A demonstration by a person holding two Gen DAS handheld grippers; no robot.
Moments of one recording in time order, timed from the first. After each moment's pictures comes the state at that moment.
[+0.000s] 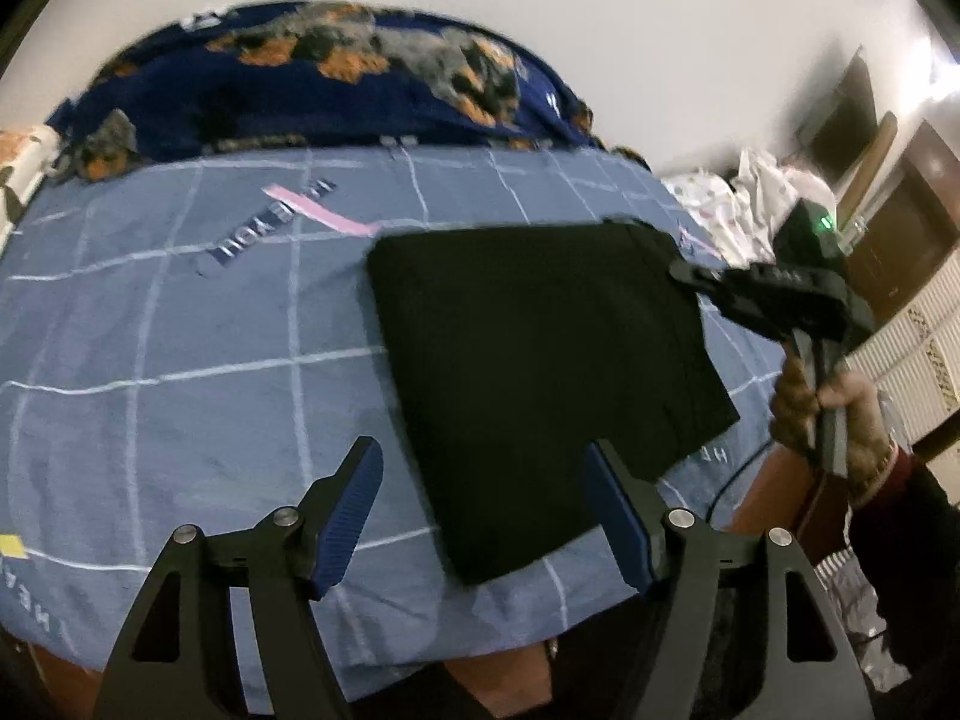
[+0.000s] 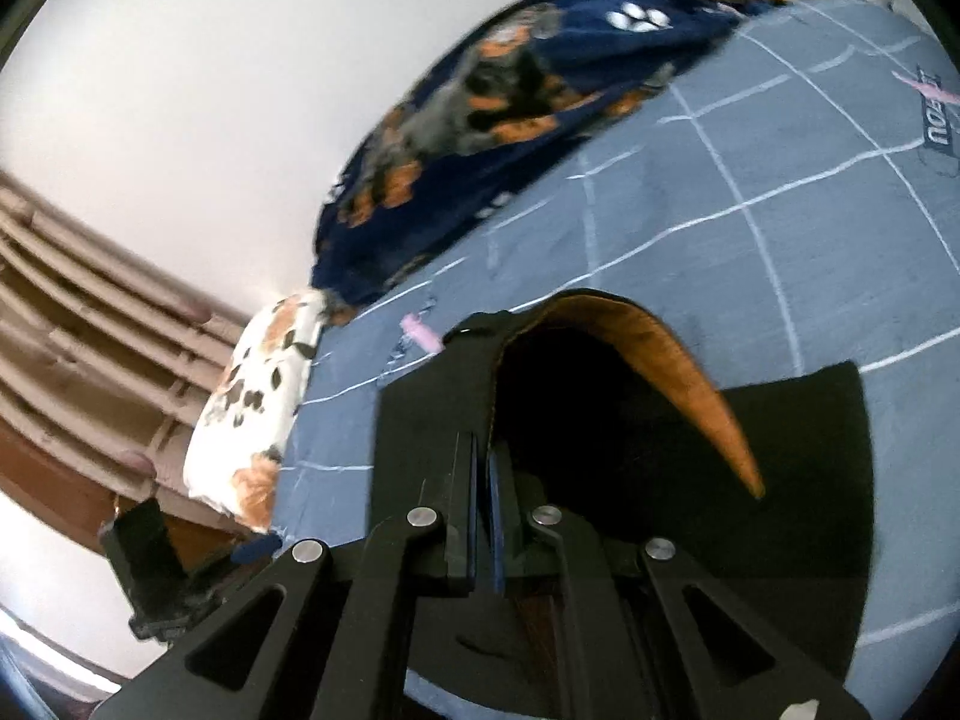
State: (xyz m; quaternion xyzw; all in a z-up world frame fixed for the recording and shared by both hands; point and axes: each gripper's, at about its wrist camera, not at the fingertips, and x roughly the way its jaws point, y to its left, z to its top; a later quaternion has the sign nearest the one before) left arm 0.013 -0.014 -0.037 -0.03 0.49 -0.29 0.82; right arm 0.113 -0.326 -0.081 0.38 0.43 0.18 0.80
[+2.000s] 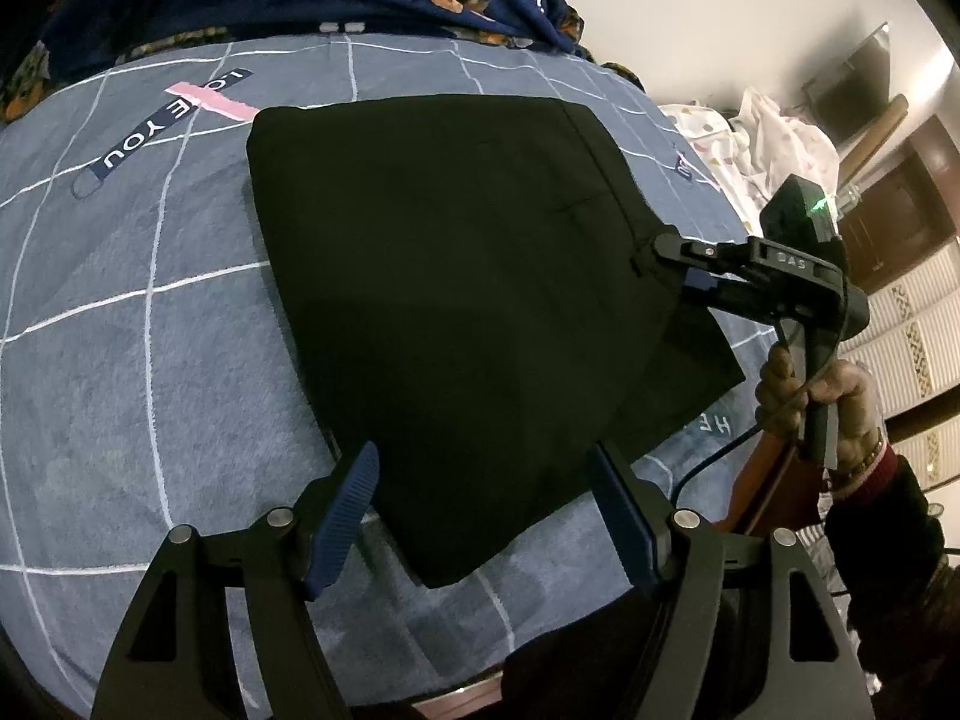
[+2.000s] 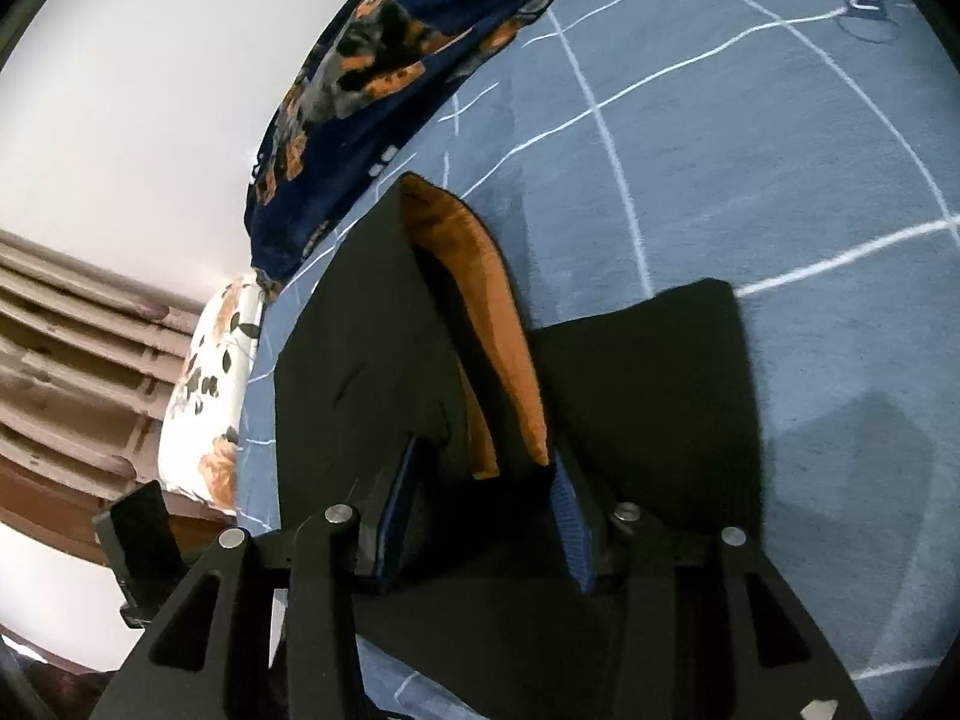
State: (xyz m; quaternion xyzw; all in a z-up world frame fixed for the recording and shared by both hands) left arm 0.026 -0.068 -0.095 -0.03 0.57 -0.32 0.76; right arm 0.106 -0.358 -0.152 0.37 0.49 0.16 0.77
